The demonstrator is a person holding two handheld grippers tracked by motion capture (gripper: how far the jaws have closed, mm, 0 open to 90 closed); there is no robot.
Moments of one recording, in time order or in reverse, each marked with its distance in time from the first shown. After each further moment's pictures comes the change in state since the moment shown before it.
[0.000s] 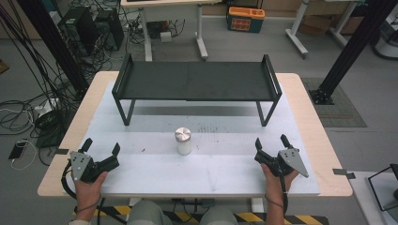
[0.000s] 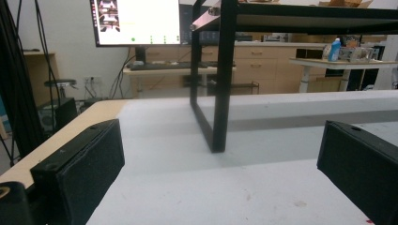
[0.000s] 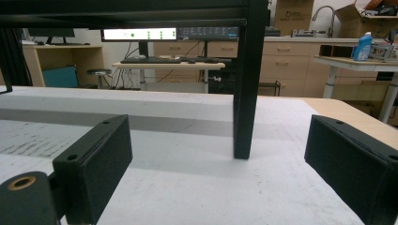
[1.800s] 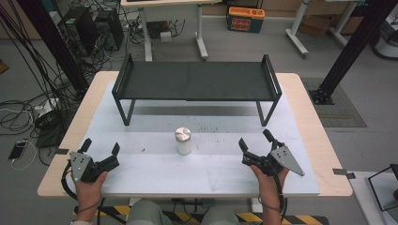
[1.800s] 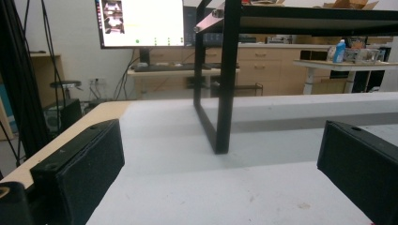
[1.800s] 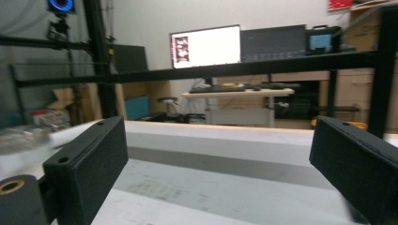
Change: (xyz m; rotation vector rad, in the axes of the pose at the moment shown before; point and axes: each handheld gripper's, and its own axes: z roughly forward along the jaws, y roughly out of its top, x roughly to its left) left arm -0.003 -0.001 0.000 -0.005 0.014 0.001; right arm 0.004 0.013 0.005 -0.116 0.280 0.102
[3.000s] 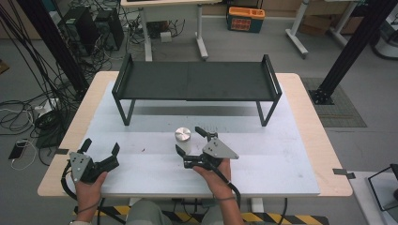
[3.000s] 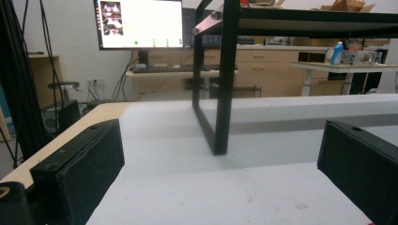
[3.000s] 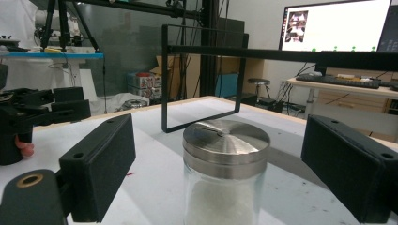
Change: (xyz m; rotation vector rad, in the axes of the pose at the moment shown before) left arm 0.001 -0.001 0.000 -0.007 -0.007 -0.003; right arm 0.076 -0.002 0.100 0.111 0.404 -0.066
